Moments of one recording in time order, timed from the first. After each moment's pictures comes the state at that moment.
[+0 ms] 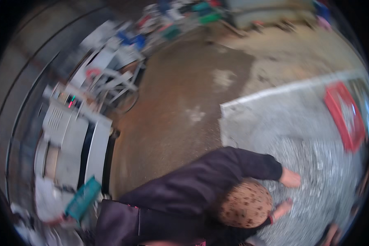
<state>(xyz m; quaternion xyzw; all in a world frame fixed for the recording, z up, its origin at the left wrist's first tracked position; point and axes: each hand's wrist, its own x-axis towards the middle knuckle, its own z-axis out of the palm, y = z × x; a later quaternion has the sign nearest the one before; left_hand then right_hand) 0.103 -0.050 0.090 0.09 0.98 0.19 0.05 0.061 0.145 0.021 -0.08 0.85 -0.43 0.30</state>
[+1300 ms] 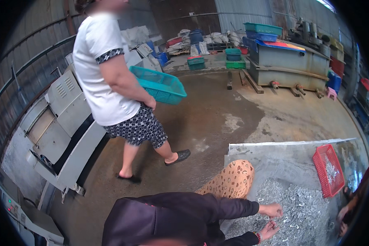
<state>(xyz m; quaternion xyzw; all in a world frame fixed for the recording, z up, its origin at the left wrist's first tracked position) 0.166 0.010 0.142 -0.28 0.69 0.65 -0.17 0.074 0.110 0.034 0.21 0.30 -0.86 0.36</state>
